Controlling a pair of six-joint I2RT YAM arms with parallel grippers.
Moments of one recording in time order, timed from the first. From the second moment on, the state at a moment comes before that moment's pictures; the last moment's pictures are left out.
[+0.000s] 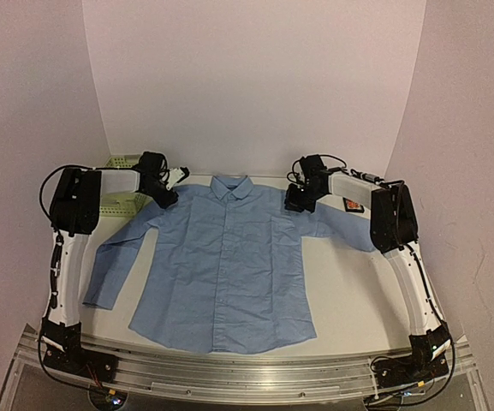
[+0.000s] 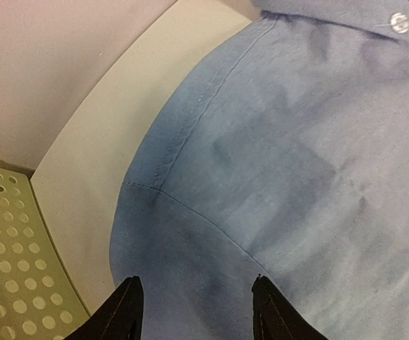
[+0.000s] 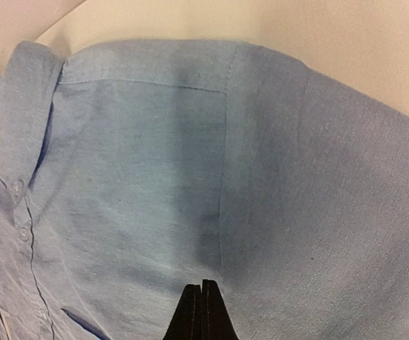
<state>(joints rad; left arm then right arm) -0.24 2.38 1.84 -0.24 0.04 0.63 0.38 2.61 2.25 -0.58 -0.22 0.57</state>
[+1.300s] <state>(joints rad) -0.23 2.02 1.40 -0.49 0.18 0.82 0.11 2.37 2.08 -0.62 -0.01 0.34</state>
